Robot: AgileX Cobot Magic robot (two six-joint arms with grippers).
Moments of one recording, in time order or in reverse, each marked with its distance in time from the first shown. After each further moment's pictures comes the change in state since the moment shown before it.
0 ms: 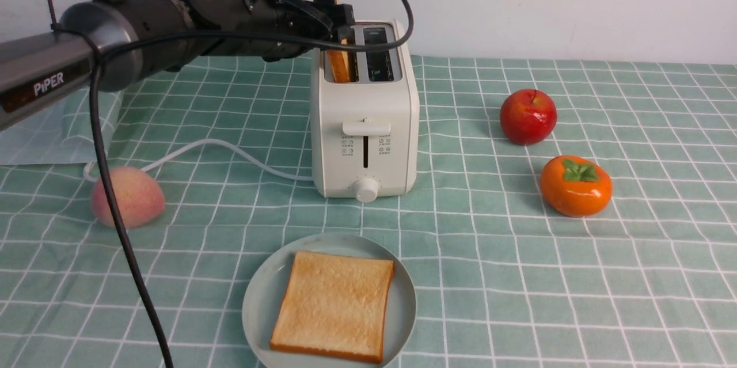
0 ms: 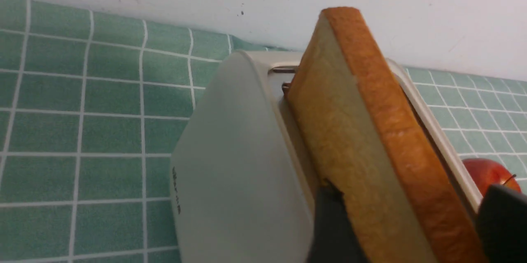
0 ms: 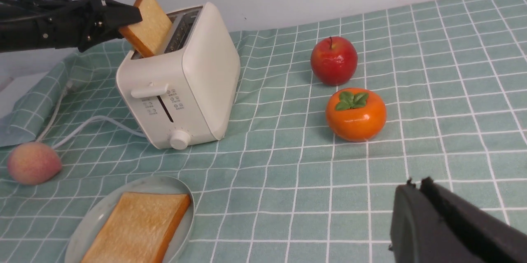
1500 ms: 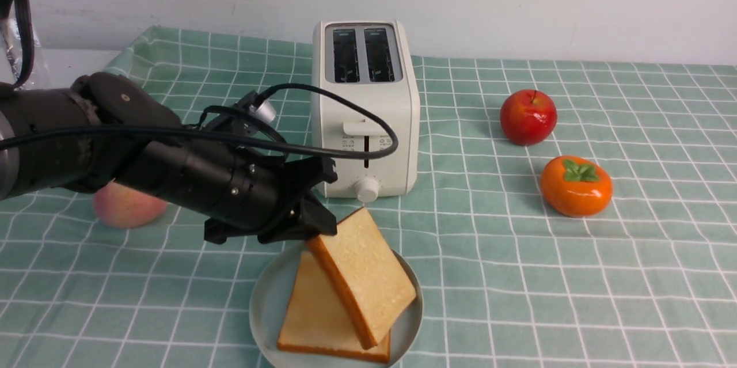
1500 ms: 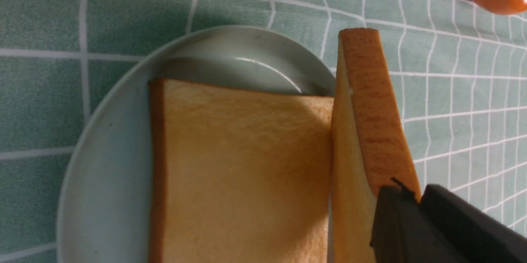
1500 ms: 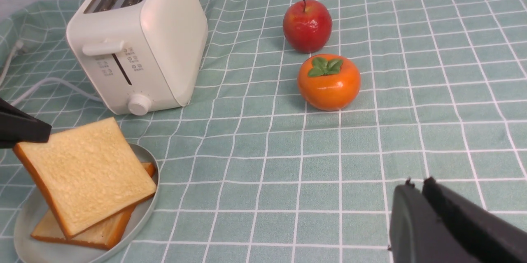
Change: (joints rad) right arm 0.000 0.001 0.095 -0.042 -0.007 -0.001; left arm -0.002 -0.348 0.639 -0.170 0.432 -0.079
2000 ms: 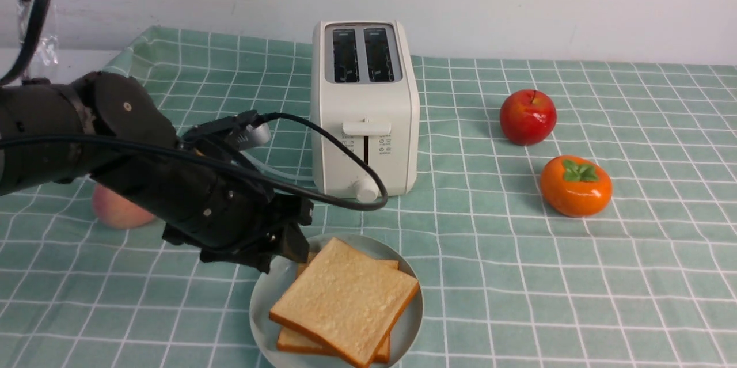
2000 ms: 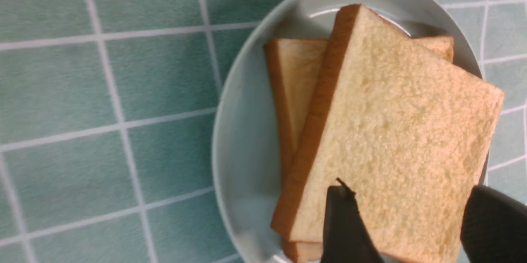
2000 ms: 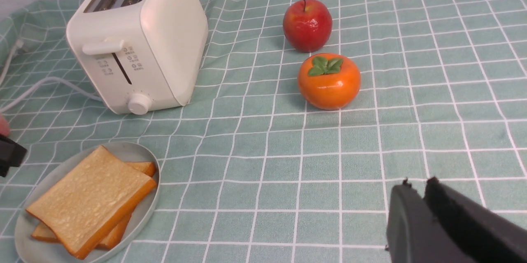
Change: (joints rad) right arm 0.000 0.000 0.000 0.001 -0.001 0.000; left arm 0.000 -0.073 0.000 0.397 0.060 -0.143
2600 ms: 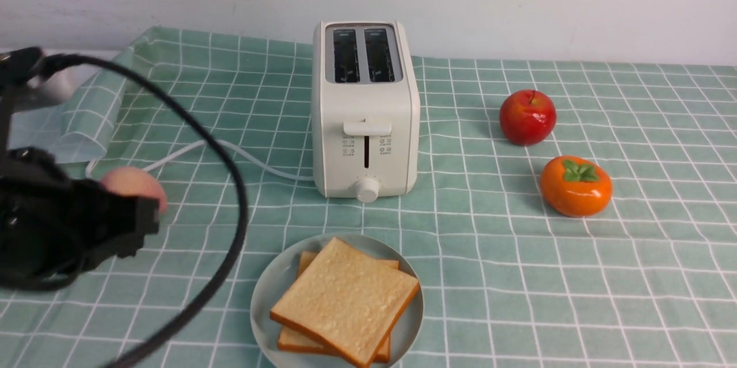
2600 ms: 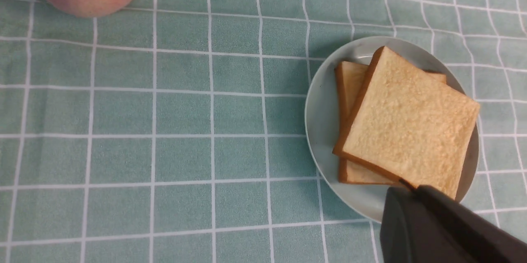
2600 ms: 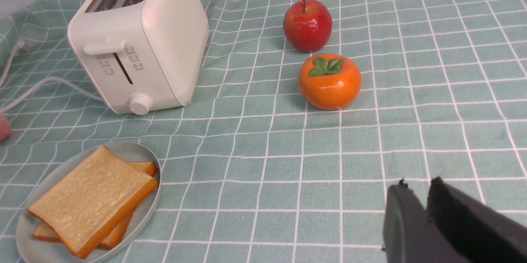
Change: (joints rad) right arm 0.000 0.000 0.000 0.000 0.000 0.000; left arm 0.000 -0.685 0.256 0.381 0.036 -0.344
